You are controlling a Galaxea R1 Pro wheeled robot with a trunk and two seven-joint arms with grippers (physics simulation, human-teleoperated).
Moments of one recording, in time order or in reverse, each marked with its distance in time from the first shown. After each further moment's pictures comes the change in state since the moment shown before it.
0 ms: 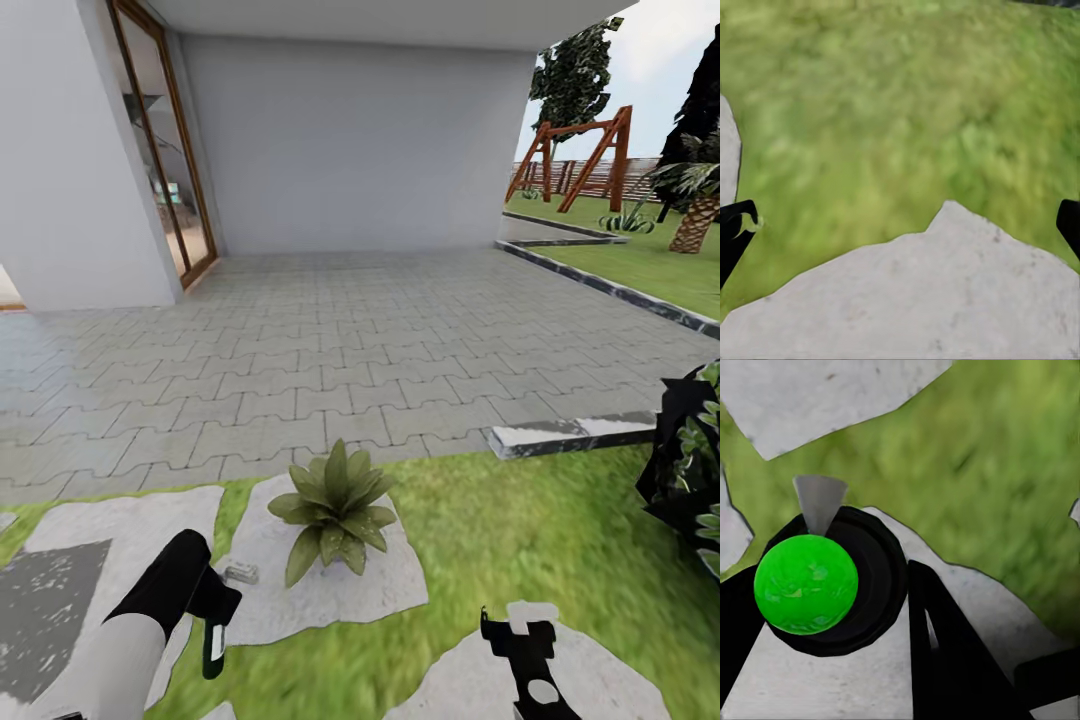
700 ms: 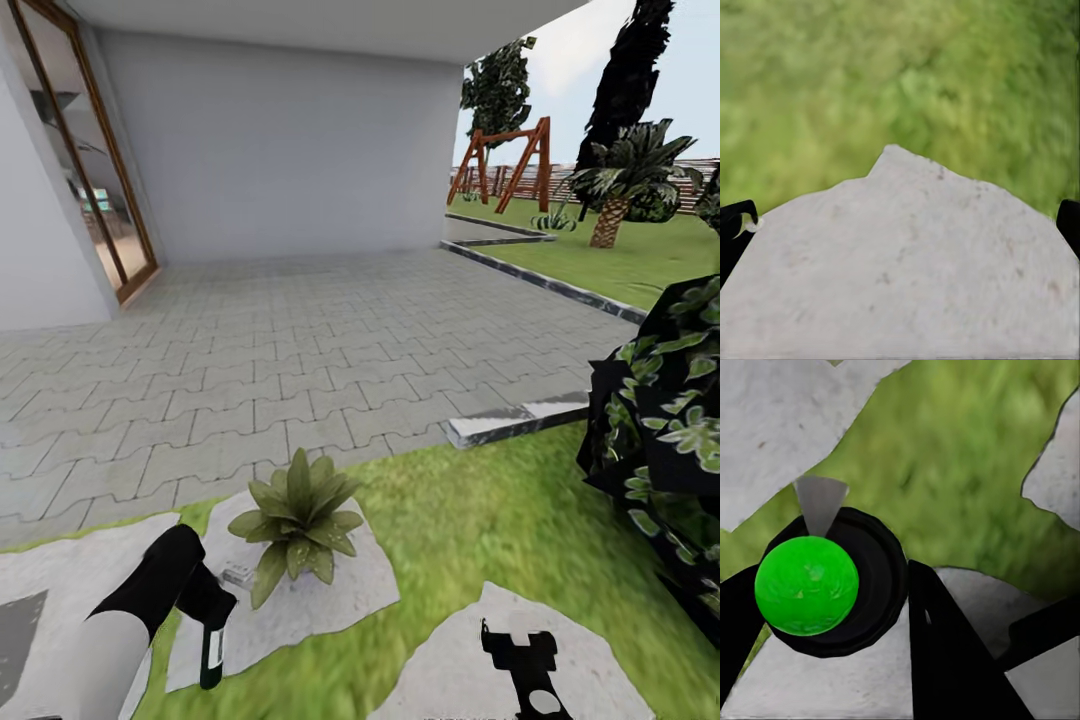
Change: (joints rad) left arm -0.002 0.074 -0.158 -0.014 -0.002 -0.012 -0.236; right arm 0.000 -0.005 -0.001 0.046 0.001 0.000 0.000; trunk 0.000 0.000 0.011
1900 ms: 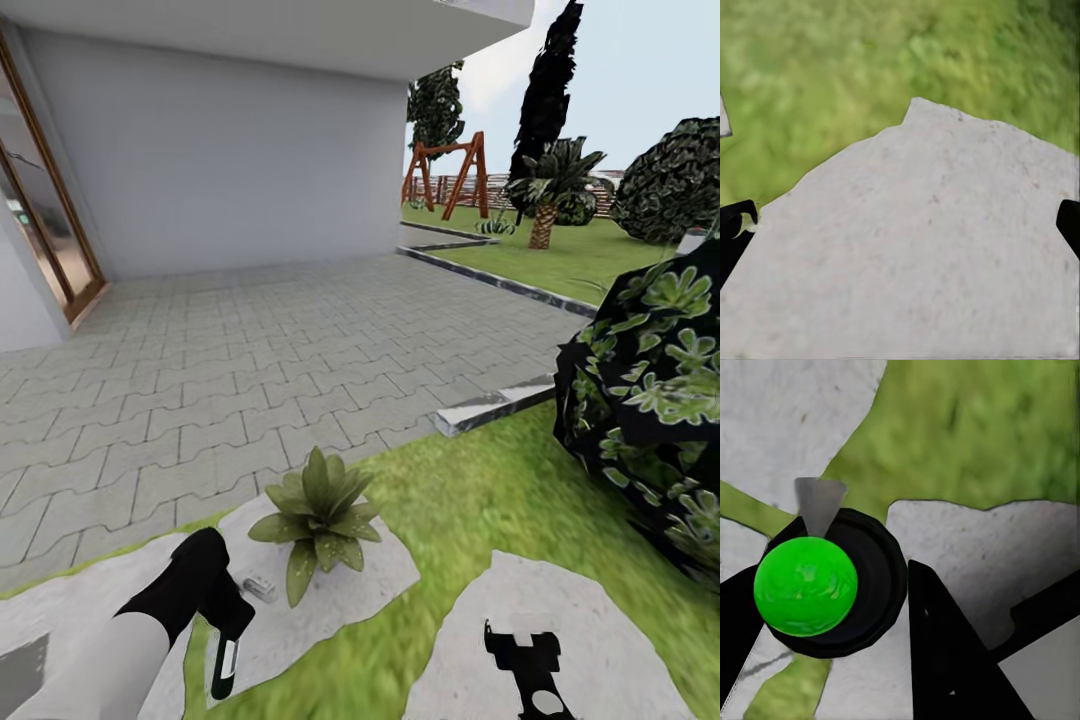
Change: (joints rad) left arm 0.003 -0.041 -0.140 0.017 0.015 0.012 0.002; right arm 0.000 -0.008 0.001 0.002 -0.002 0.000 -0.004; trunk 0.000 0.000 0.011
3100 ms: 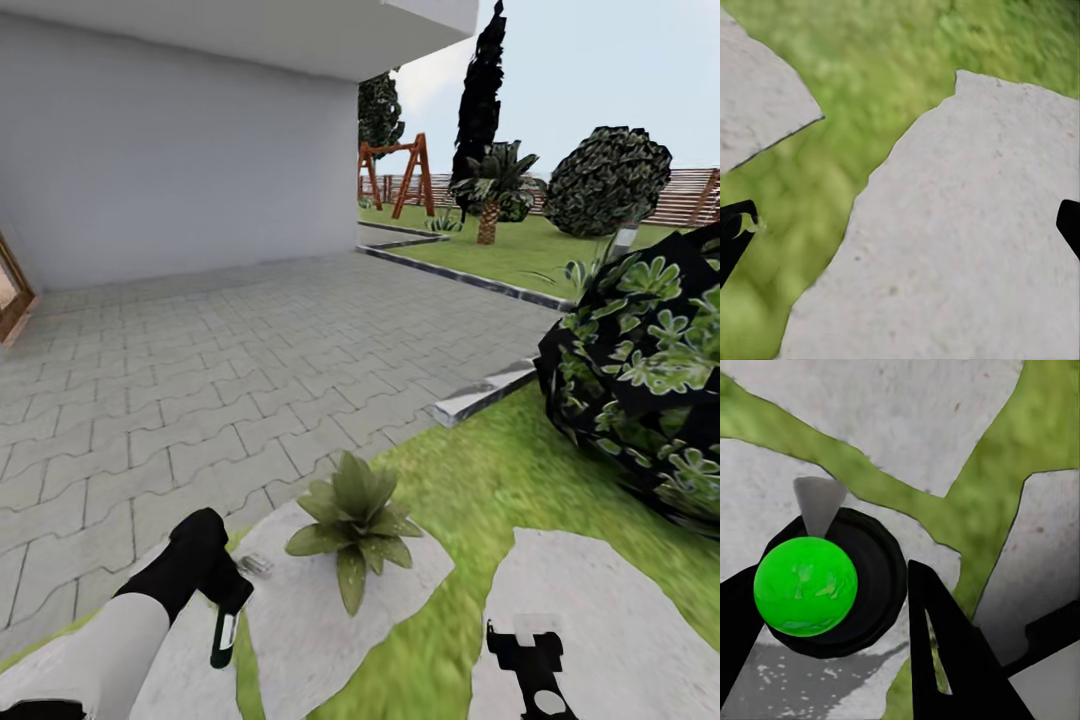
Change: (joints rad) left arm -0.046 0.011 -0.001 -0.028 -0.012 0.030 -0.005; right arm 0.000 -0.006 0.001 0.001 0.000 0.000 0.000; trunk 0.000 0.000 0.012
